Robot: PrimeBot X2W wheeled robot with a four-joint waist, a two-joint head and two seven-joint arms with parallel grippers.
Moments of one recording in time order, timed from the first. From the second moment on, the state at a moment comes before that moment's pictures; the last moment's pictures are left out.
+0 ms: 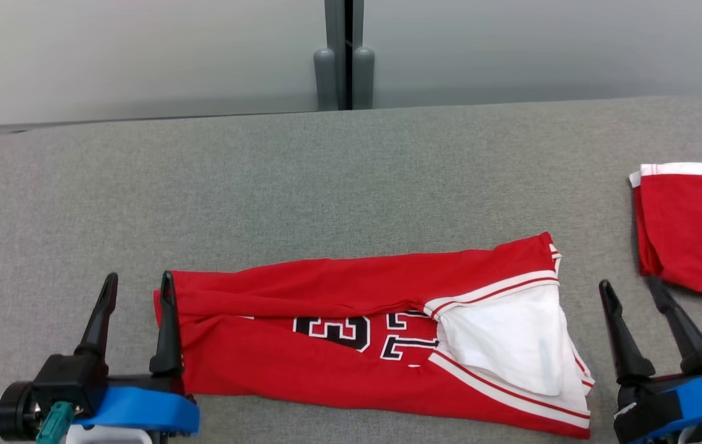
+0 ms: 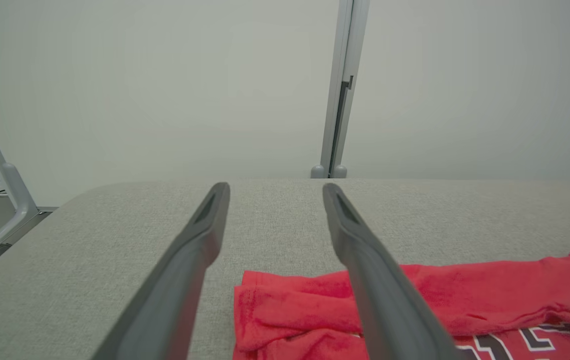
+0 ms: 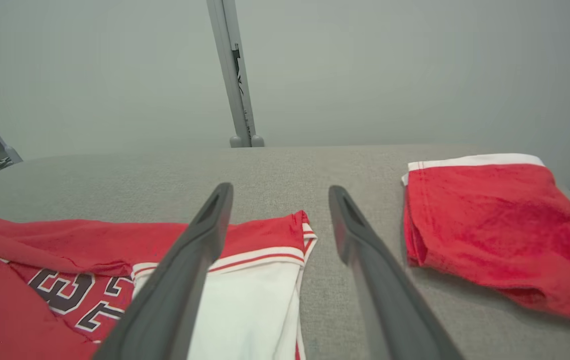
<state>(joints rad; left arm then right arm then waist) -0.04 0.45 -0.42 -0.04 -0.53 0.32 -0.24 0.06 -0.15 -0.06 -0.16 0.28 0.13 0.01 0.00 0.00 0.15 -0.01</state>
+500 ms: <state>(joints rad) -0.15 0.40 -0.42 -0.02 -0.48 0.28 -0.26 -0.08 -0.19 0.04 0.33 0.35 0.13 -0.01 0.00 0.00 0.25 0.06</state>
